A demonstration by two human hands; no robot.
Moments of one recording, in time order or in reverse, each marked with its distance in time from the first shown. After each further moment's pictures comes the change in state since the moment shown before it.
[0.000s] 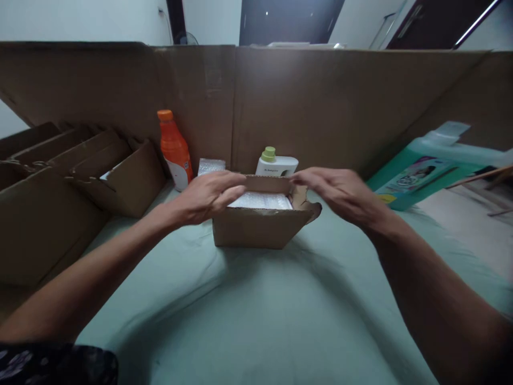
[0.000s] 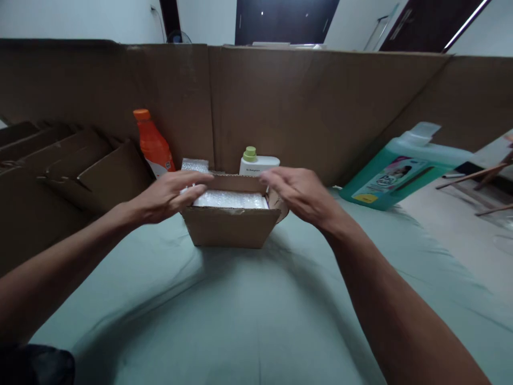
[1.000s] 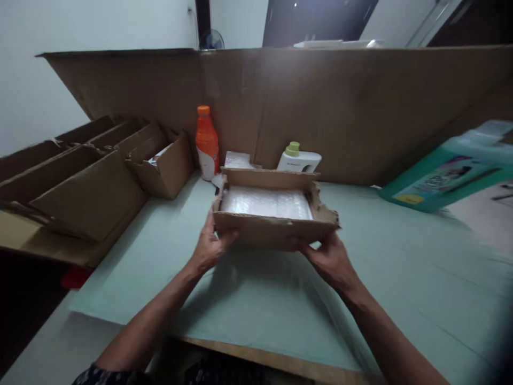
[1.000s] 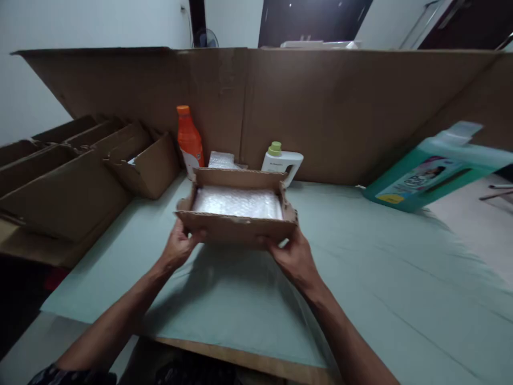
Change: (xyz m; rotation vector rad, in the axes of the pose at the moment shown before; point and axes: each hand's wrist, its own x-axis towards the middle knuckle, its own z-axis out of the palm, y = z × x) left_hand -0.147 -0.005 0.105 -0.745 0.618 -0.477; right_hand -0.114 -0.025 0.113 0.274 0.157 0.307
